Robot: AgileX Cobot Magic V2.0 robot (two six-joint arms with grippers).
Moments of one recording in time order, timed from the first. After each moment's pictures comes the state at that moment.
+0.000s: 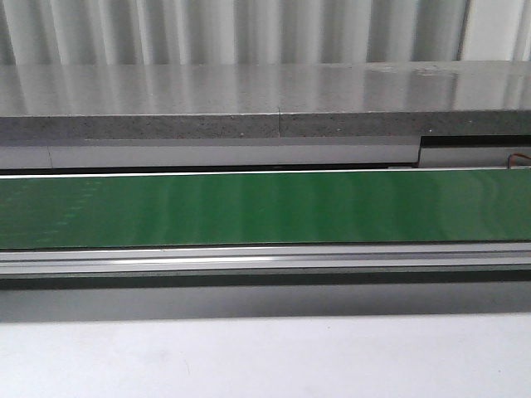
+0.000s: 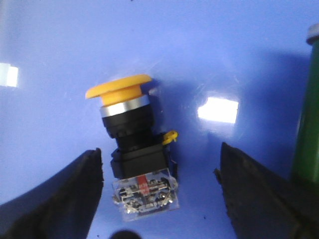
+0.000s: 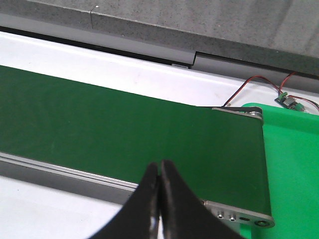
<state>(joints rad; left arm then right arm) 0.37 1.84 -1.15 0.00 0.59 0.26 -0.15 0.49 -0.49 0.46 0.52 -0.57</state>
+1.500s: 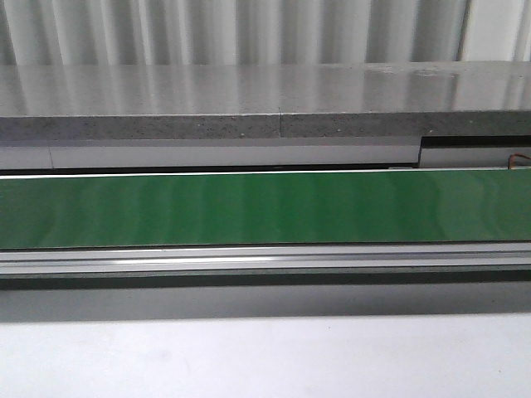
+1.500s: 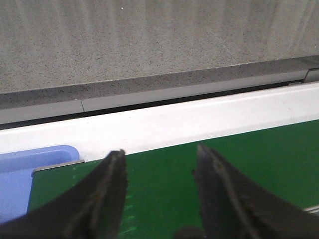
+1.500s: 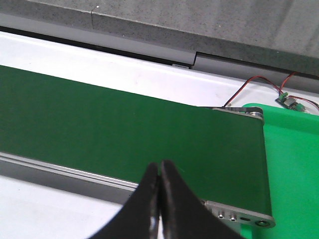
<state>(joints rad) -0.13 0.57 -0.65 -0.25 0.49 0.26 -0.15 0.49 -0.49 0.46 0.52 -0.57</state>
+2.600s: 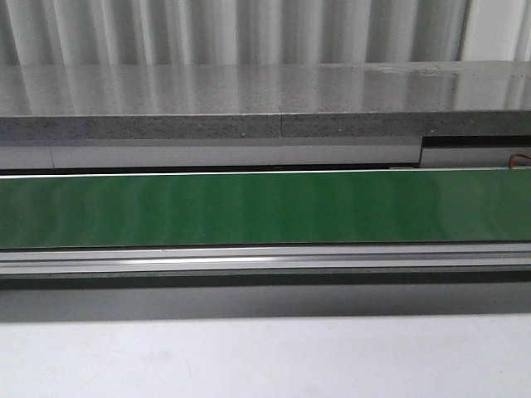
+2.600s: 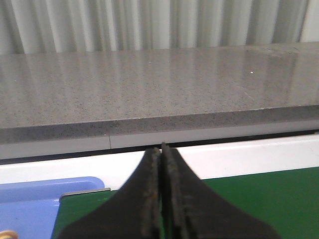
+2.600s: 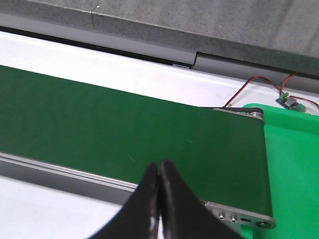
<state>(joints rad) -0.13 0.38 -0.40 -0.16 0.19 0.17 -0.15 0.49 -0.49 0.46 0.52 -0.57</state>
